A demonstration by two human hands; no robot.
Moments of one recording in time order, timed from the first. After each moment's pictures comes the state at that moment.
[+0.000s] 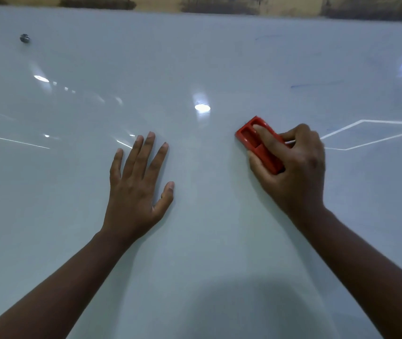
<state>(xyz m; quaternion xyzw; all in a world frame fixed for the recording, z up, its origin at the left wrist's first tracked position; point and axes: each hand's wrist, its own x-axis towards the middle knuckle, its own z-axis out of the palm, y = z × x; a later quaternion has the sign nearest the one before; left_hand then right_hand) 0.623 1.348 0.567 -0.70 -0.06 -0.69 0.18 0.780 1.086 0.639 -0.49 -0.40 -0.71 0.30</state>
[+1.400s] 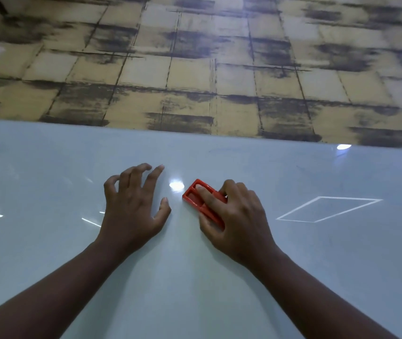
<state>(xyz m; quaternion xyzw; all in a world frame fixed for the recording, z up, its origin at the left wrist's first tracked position) 0.655 1.306 0.740 -0.63 -0.07 -0.74 0.22 0.775 1.093 0.734 -0.48 -0.43 -0.75 0.17</state>
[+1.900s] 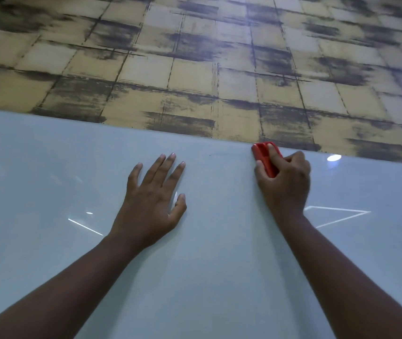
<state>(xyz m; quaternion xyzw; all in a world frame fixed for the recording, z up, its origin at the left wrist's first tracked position) 0.685 1.296 0.760 -0.66 -0.01 -0.72 0.22 0.817 1.046 0.821 -0.50 -0.22 -0.73 0.41</state>
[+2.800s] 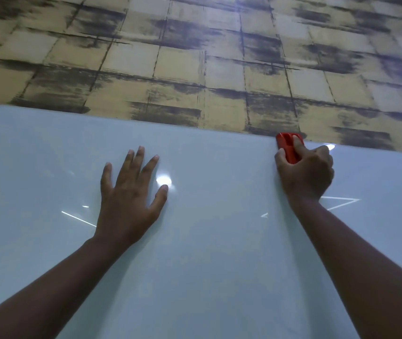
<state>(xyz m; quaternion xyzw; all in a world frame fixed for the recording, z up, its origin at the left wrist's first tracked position) 0.689 1.291 0.741 -0.65 -0.04 -0.75 0.12 0.850 0.987 0.826 -0.53 -0.09 -0.71 0.46</state>
